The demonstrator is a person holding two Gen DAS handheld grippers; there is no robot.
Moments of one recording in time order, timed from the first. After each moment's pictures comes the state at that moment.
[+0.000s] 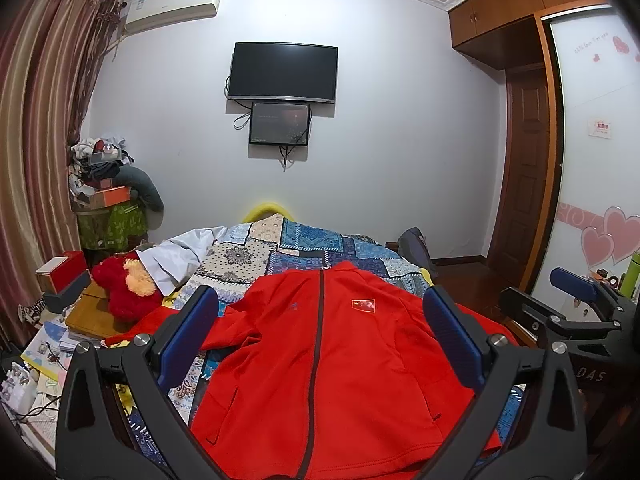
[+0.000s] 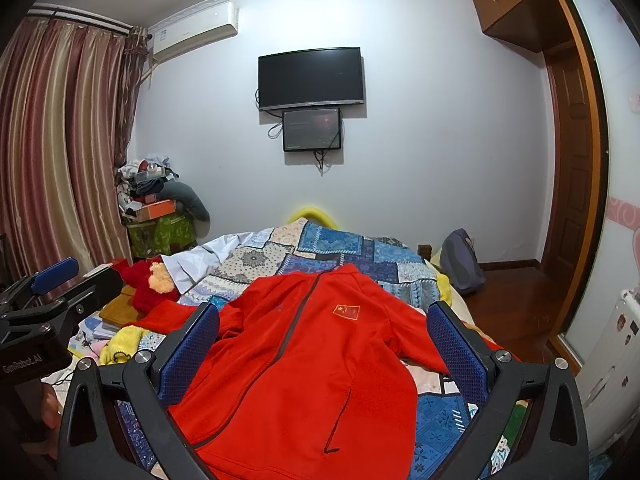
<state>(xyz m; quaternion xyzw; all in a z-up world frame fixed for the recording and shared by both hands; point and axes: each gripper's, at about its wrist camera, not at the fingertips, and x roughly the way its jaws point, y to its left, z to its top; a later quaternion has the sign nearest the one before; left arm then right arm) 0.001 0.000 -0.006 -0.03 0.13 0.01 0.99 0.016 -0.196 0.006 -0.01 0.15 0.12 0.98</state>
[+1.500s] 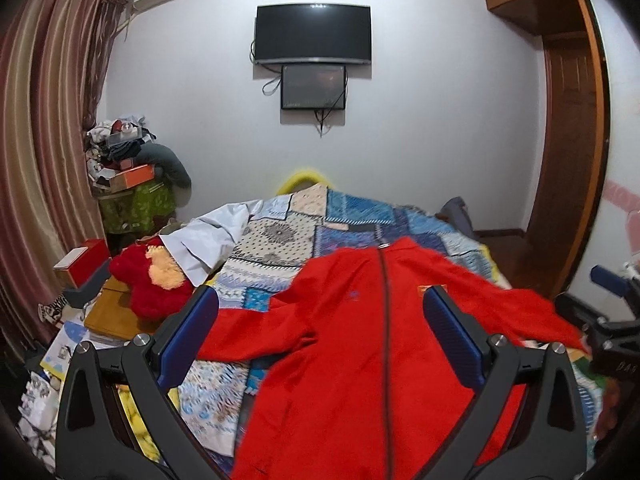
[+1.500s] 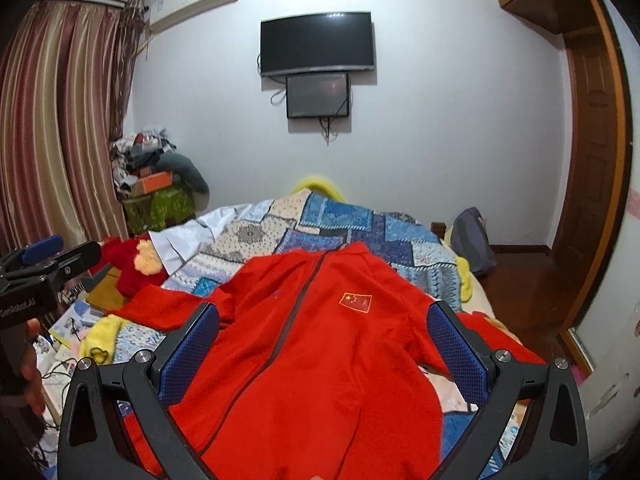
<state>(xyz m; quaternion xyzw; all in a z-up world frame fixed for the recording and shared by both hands) 0.120 0.075 -0.036 -0.01 0.21 0.07 0.98 0.132 -0.159 -0.031 -0.03 0.22 0.13 0.97</state>
